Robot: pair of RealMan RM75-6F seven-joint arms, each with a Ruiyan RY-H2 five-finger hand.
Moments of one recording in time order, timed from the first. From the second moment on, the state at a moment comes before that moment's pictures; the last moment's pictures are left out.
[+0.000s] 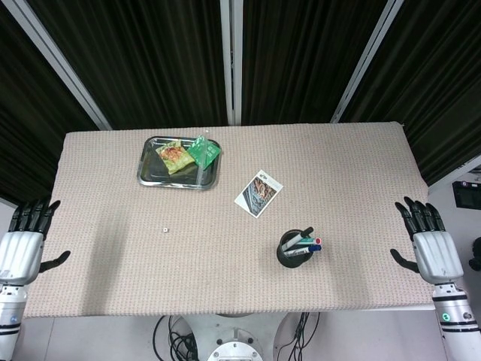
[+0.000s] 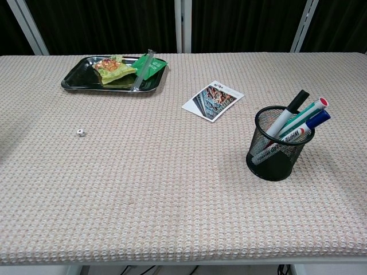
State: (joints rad) left arm -0.15 -1.13 -0.08 -1.62 1.49 1.49 0.12; right arm 0.17 -1.12 0.09 -1.64 -1.50 1.39 -0.10
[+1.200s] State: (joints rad) left arm -0.14 -1.12 -0.07 -1.63 1.44 1.45 0.15; right arm 0.53 -1.16 0.15 -1.70 -1.45 1.00 -0.13
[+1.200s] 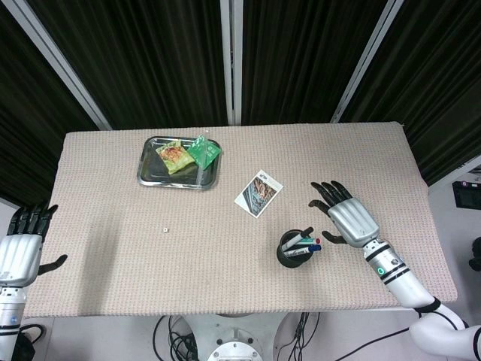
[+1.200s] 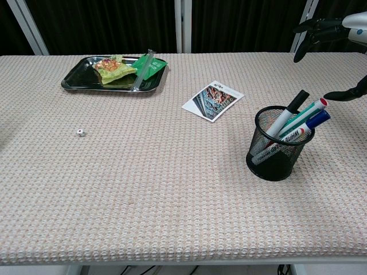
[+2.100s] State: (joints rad) left arm -0.14 -1.12 -0.07 -1.63 1.43 1.45 0.17; right arm 0.57 -1.22 0.11 -1.66 -1.47 1.01 -0.06
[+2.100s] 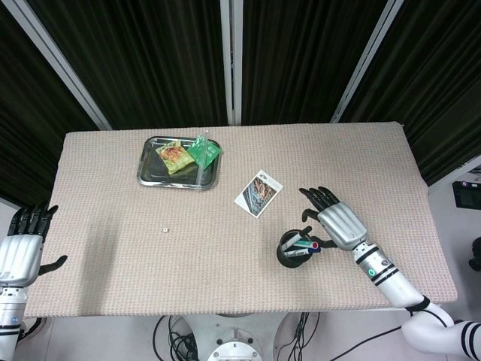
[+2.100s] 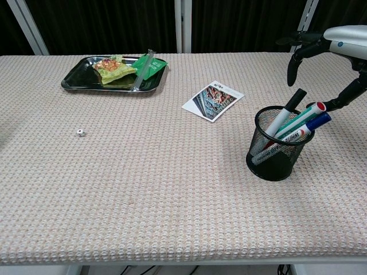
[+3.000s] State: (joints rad) left arm -0.14 -1.12 -0.07 -1.63 1.42 1.44 0.17; right arm 0.58 -1.23 0.10 -1.65 -1.46 1.02 -0.07
